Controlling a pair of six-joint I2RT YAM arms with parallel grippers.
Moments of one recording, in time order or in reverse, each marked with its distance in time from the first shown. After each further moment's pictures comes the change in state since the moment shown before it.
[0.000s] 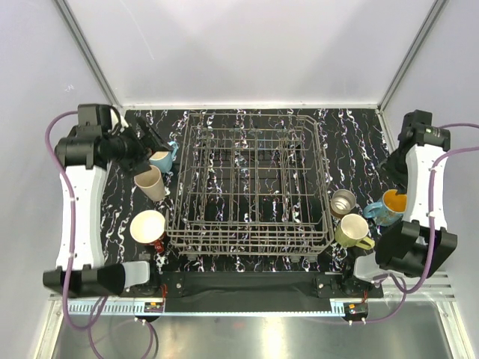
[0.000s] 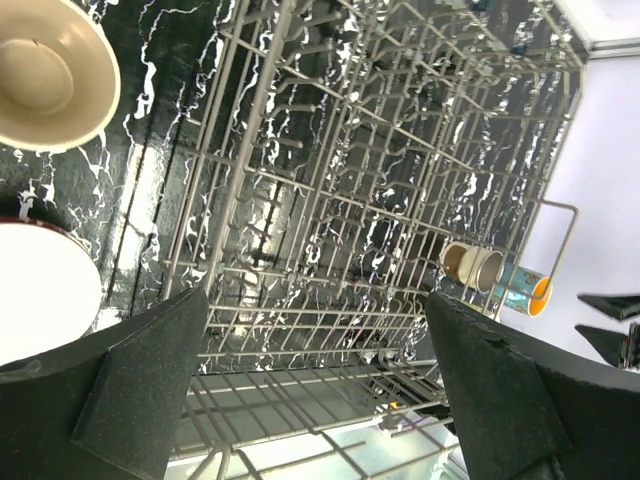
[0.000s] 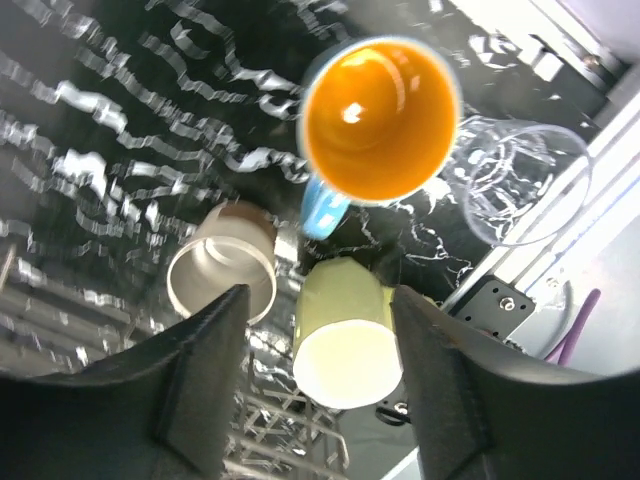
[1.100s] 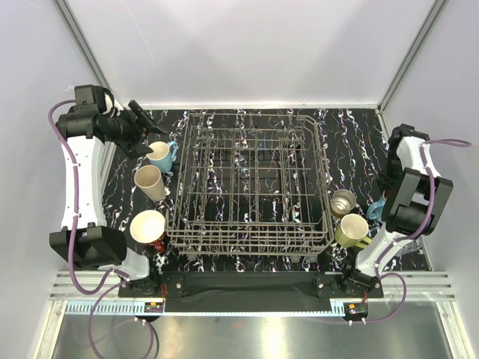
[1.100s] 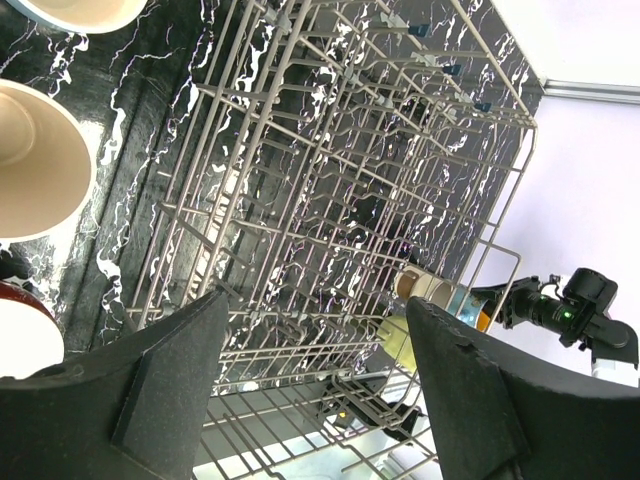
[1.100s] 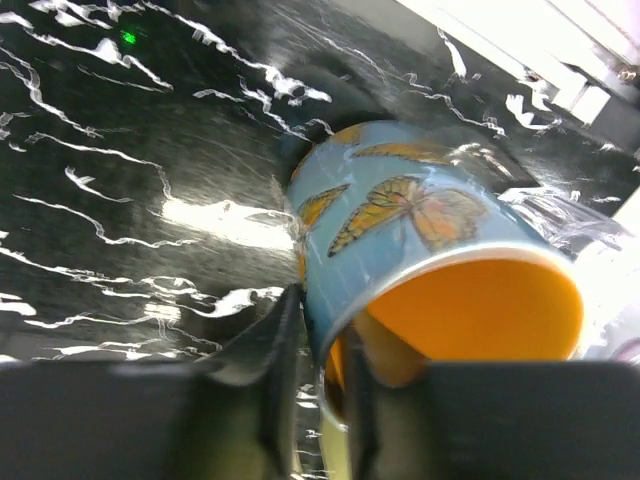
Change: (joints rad) left arm 0.098 0.254 0.151 0.036 0.132 -0.028; right arm -0.085 0.375 -0.109 0.243 0.087 0.058
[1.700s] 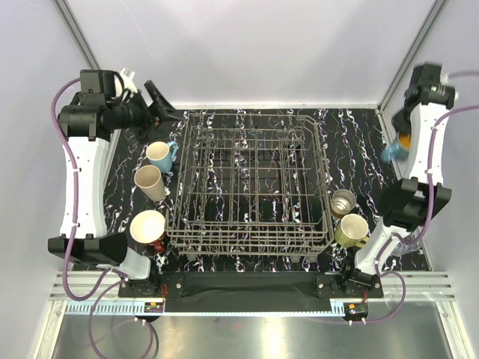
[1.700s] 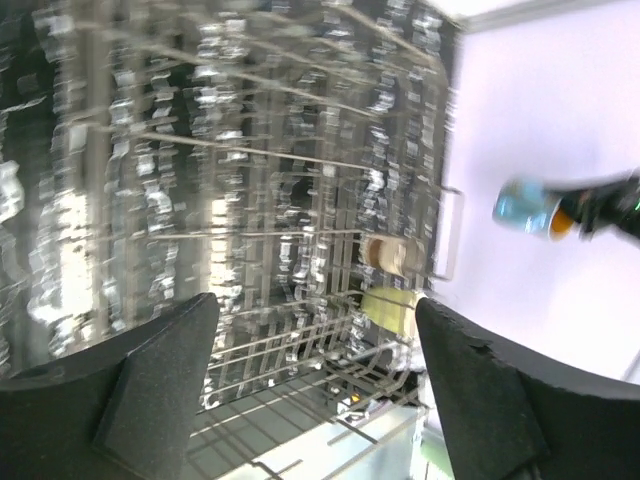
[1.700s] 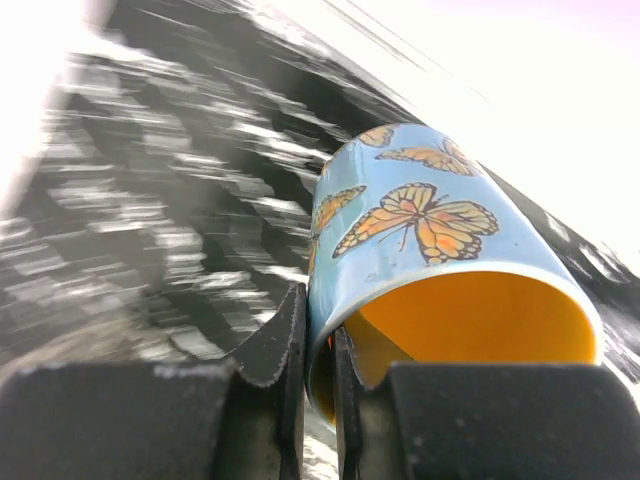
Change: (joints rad) left arm -0.156 0.016 0.217 -0.016 0.040 0.021; right arm 0.082 0.061 0.681 -0.154 -0.031 -0.047
